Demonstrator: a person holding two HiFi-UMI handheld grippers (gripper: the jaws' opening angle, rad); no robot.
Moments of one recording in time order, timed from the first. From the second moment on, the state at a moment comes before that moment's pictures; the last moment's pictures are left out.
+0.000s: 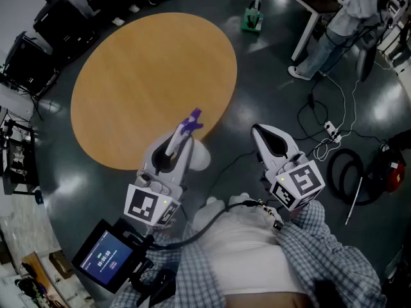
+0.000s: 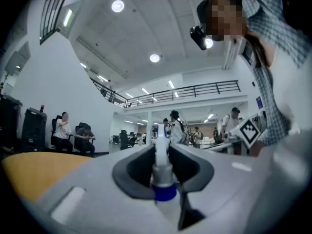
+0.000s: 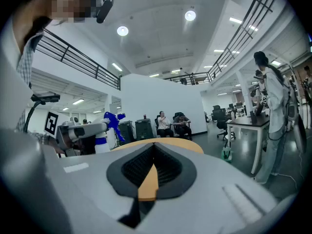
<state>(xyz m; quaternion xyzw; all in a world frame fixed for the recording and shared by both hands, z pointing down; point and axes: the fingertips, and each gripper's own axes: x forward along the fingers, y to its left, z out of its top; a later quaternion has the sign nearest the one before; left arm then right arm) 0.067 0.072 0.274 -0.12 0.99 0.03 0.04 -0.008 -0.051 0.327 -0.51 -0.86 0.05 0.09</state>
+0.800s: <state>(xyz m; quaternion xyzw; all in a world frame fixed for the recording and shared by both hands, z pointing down) 0.069 0.064 0.279 -0.13 0.99 0.03 0.04 -0.005 -0.059 0.328 -0.49 -0.86 0.05 0.09</state>
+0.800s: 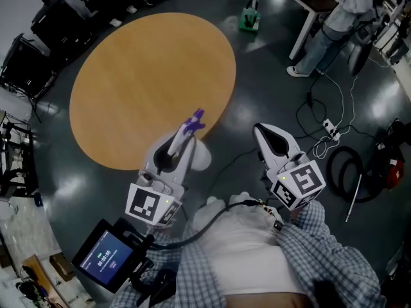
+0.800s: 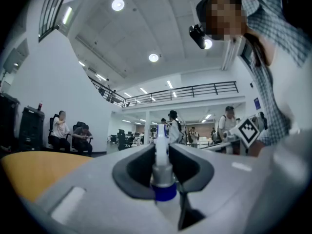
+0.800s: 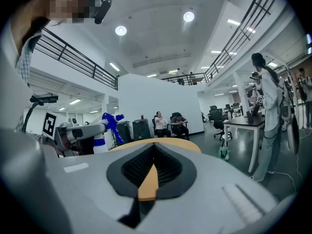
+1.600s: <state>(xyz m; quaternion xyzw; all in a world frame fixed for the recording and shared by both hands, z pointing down) 0.026 0.093 0.309 -0.17 0.98 0.03 0.03 -0.048 -0.067 0.353 -0.41 -0.91 0.04 0.09</state>
